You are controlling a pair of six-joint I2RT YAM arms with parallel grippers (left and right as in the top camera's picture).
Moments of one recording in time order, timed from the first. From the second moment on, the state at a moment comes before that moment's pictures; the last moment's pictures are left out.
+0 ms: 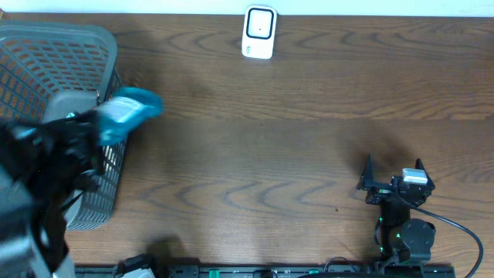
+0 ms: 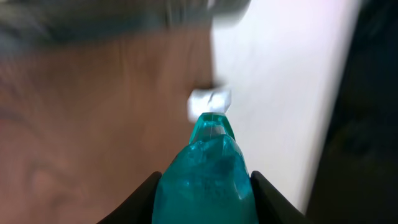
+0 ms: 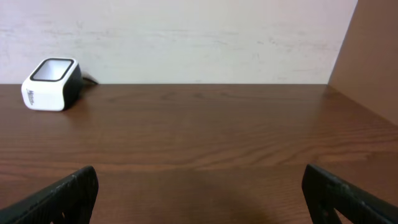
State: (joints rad) left arm 0.33 0.99 1.54 -1.25 0.39 -1.25; right arm 0.00 0.01 0.01 -0.06 0.12 -0.02
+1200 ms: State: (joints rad) left arm -0.52 1.82 1.54 -1.02 -0.13 -0.44; right arm 0.00 0.01 0.01 -0.06 0.12 -0.02
